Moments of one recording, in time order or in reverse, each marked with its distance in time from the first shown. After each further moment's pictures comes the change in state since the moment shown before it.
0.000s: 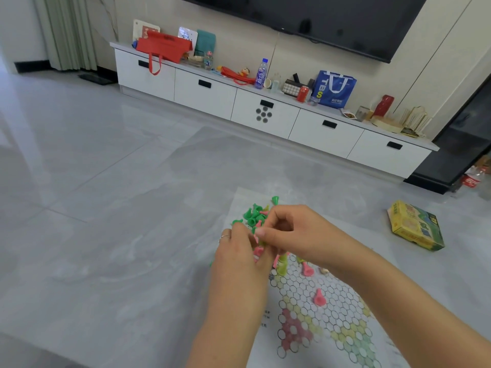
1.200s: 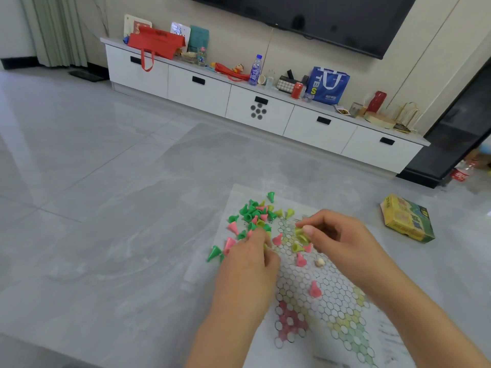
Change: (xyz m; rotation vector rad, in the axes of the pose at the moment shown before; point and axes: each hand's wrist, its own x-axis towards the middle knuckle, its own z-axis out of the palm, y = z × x) left_hand -0.006 0.000 0.001 0.103 -0.231 0.120; right_hand -0.046 0.029 -0.011 0.037 0.398 0.052
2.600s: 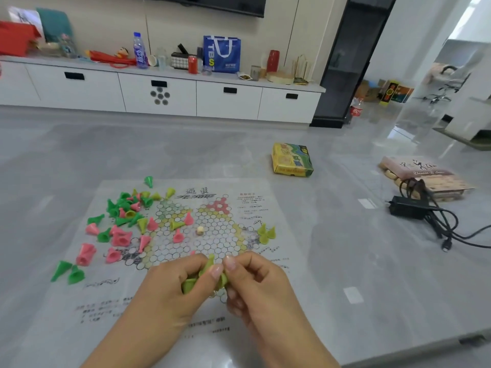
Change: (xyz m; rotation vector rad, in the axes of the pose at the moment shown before) left_hand -0.035 0.038 0.070 -0.130 -0.290 0.319; right_hand -0.112 0.063 -0.010 1.020 0.232 0.336
